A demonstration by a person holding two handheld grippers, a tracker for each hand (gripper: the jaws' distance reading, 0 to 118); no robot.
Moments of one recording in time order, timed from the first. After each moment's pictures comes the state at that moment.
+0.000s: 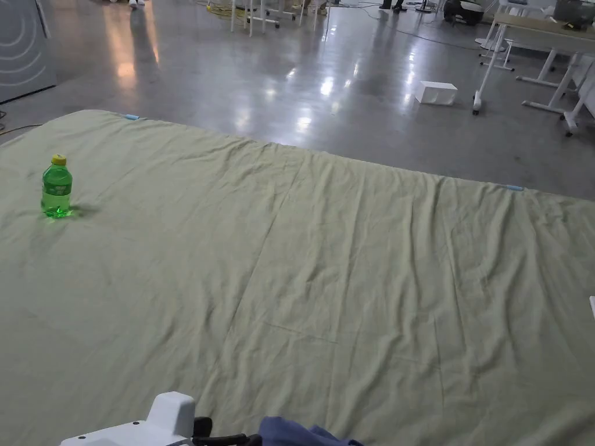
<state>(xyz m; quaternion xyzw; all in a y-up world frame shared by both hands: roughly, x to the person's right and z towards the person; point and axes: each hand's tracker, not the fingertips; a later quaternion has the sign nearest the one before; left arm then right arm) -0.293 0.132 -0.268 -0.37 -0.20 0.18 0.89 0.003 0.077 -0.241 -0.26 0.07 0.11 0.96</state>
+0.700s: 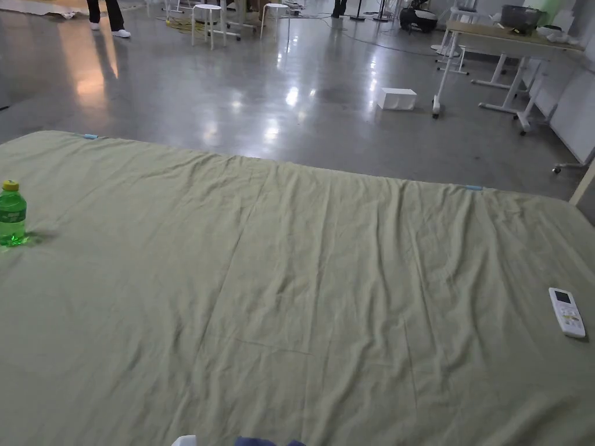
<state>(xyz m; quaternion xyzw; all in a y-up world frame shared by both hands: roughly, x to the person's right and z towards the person) -0.277 0.049 -0.303 -0.45 -0.29 0.46 0.71 0.016 0.080 -0.242 -0.26 0.07 0.12 0.96</state>
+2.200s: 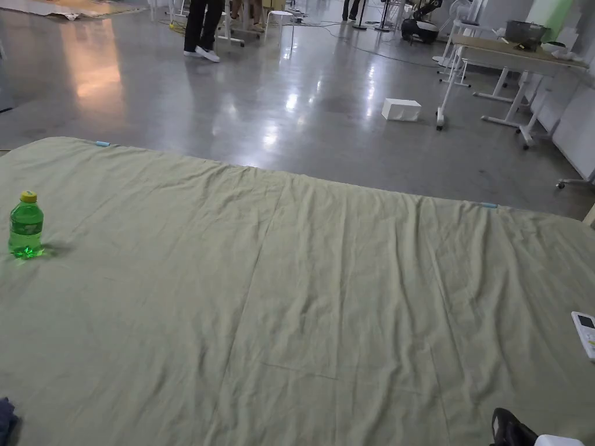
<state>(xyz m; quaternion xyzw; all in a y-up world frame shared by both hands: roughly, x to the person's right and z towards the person) -0.730 0.190 -0.329 -0.54 0.17 0.07 0.82 0.082 0.217 -0.304 -0.16 0.00 0.06 0.99</state>
